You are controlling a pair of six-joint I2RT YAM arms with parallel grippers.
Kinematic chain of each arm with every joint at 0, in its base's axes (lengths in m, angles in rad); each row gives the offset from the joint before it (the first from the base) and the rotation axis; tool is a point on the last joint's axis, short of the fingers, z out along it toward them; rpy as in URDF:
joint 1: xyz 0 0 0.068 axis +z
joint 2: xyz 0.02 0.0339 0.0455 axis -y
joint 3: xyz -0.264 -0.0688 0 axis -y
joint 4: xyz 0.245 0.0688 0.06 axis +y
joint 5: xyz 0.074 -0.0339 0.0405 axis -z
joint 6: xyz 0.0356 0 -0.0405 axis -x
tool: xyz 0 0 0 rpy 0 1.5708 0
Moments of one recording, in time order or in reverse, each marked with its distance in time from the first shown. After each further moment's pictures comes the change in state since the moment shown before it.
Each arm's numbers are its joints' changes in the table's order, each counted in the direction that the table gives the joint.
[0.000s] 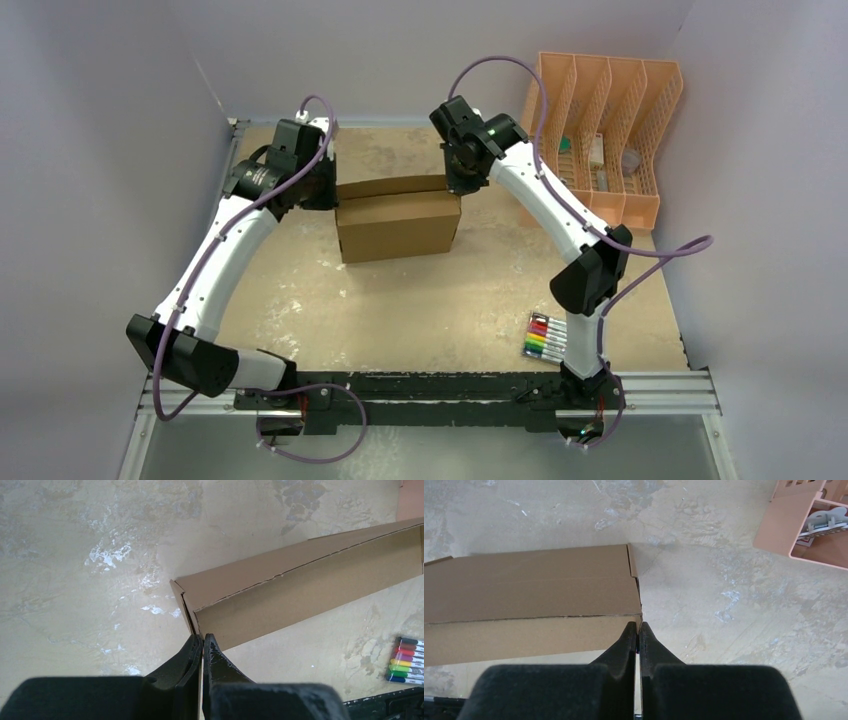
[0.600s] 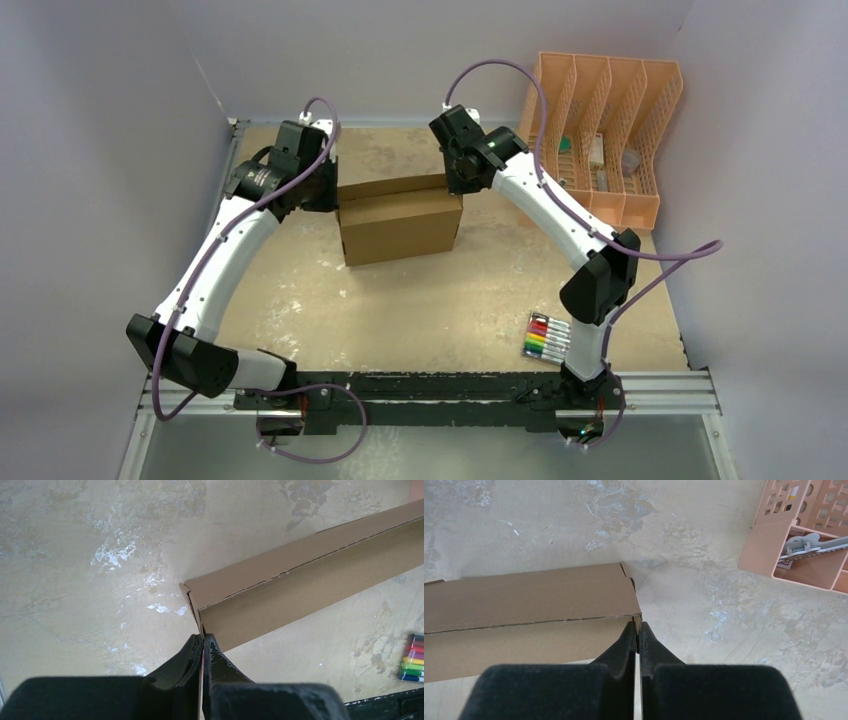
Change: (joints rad) left arm -0.012 0.003 -0.006 0.010 -0.019 -0.029; right arm 0.016 0.077 -0.167 -0.167 0.098 0.055
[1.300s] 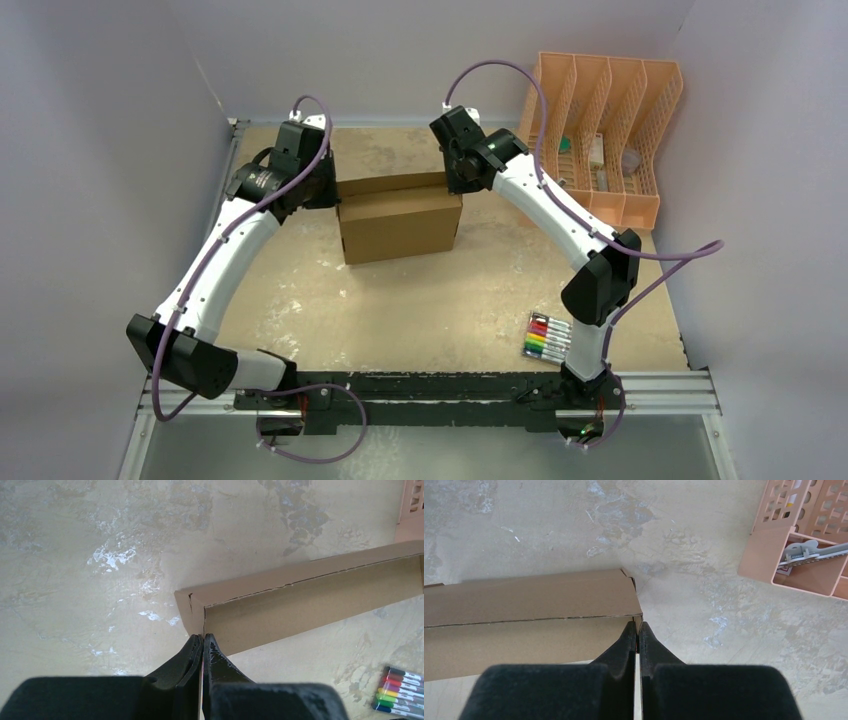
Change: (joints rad) left arm -0.001 0.006 -0.024 -0.060 -0.054 0.120; right arm 0.000 0.011 -0.034 -0.048 0.007 0.011
